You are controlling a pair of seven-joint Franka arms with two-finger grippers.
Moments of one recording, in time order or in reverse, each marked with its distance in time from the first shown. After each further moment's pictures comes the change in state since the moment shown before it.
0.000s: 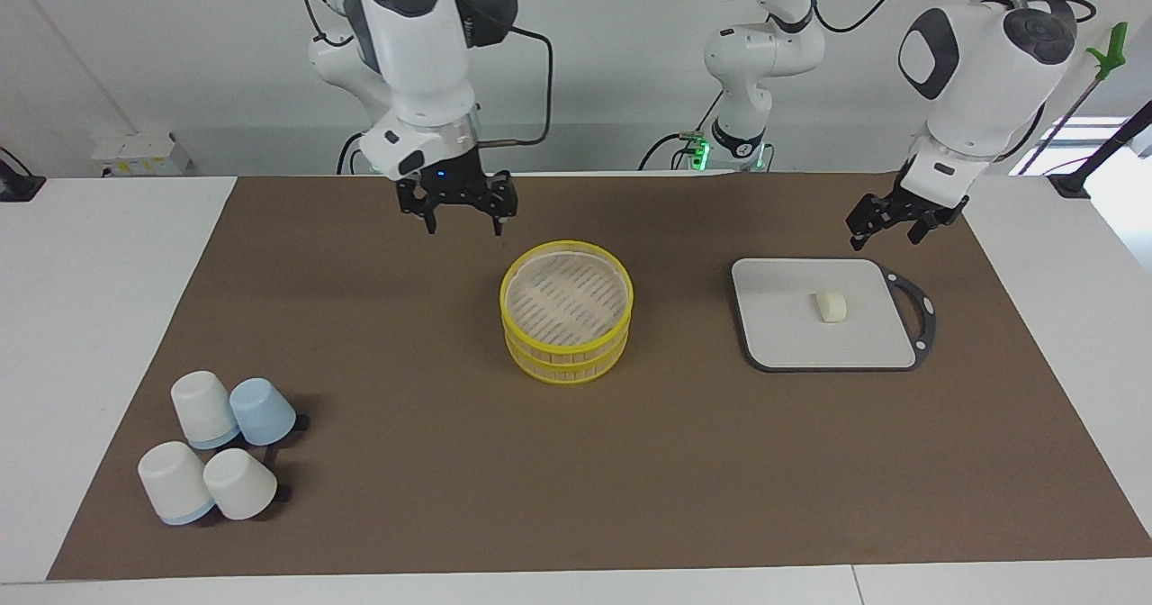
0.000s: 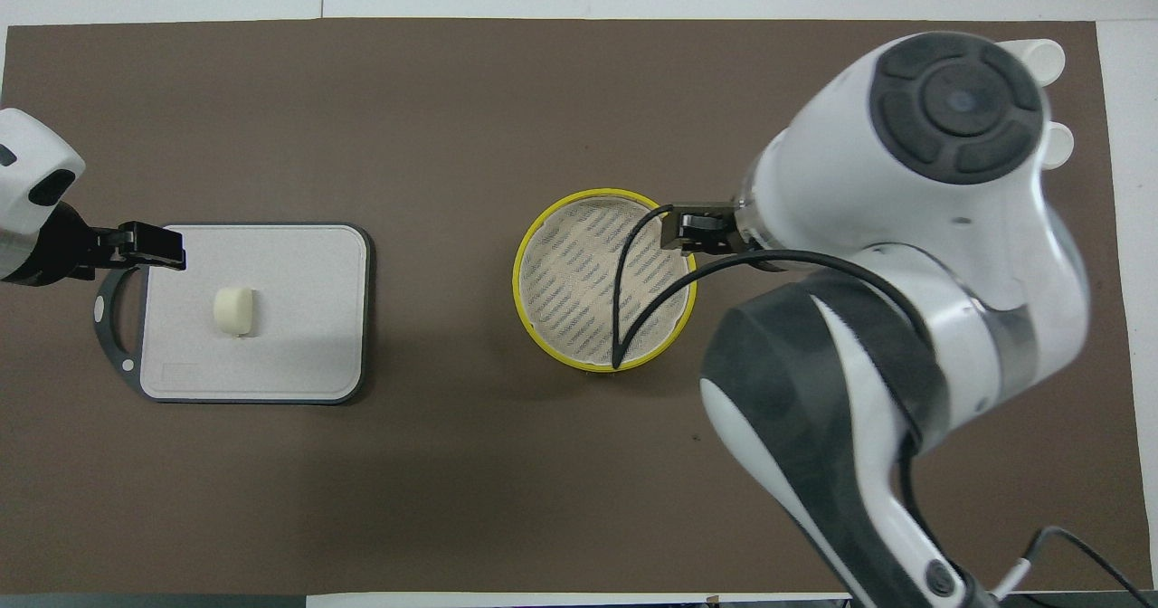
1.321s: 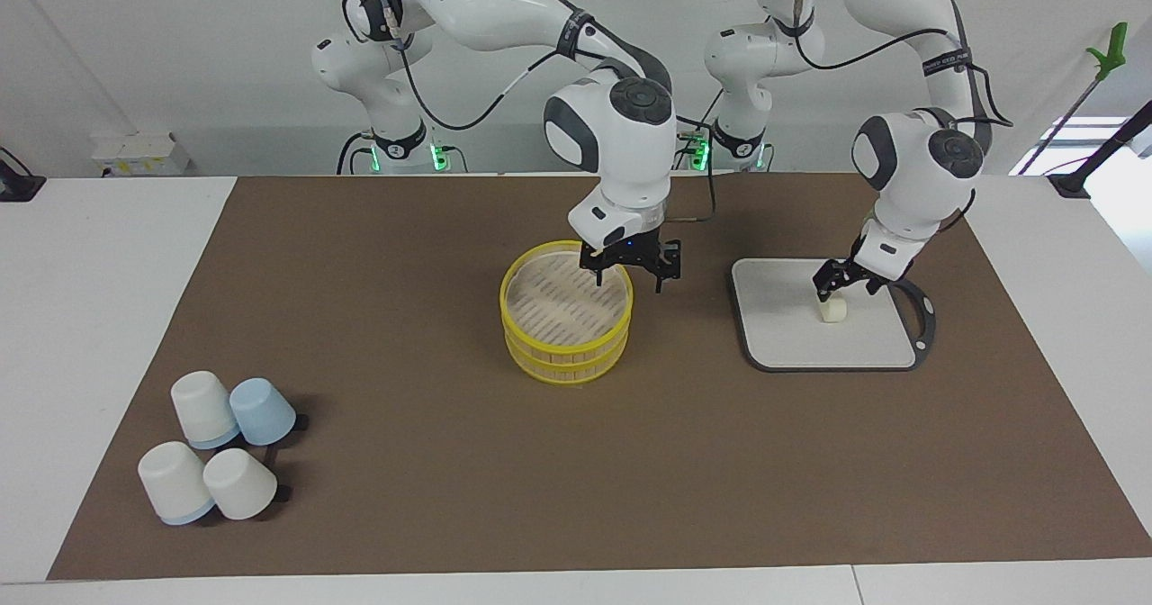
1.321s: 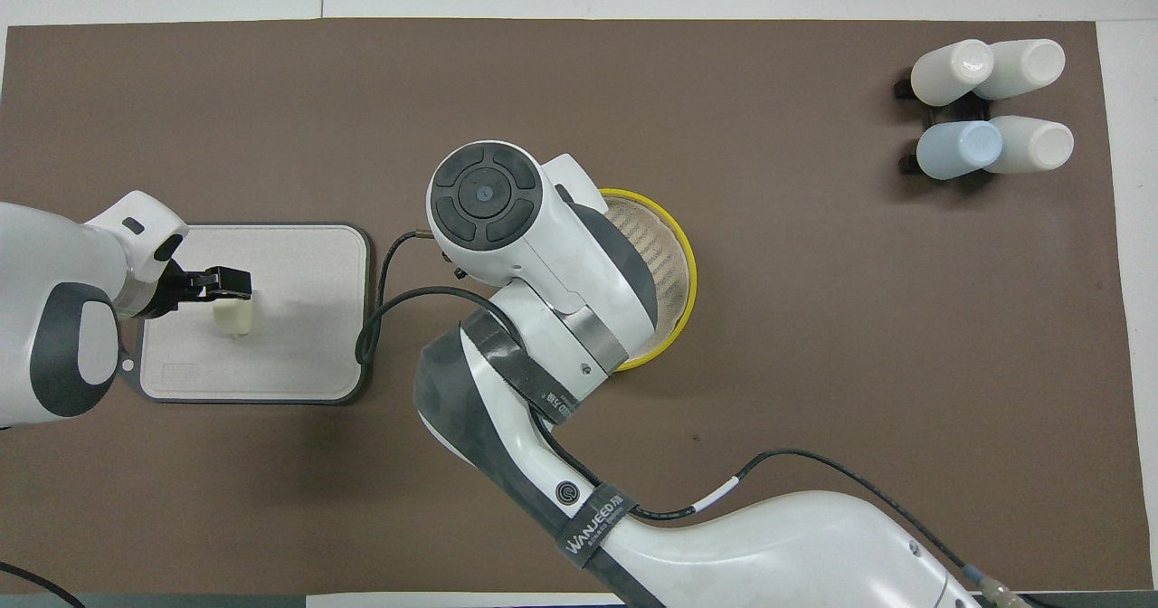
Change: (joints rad) left arm 0.049 0.106 0.003 -0.309 0.000 0.422 -0.001; right arm 0.233 0.391 -0.002 0.261 -0.004 0.151 0.277
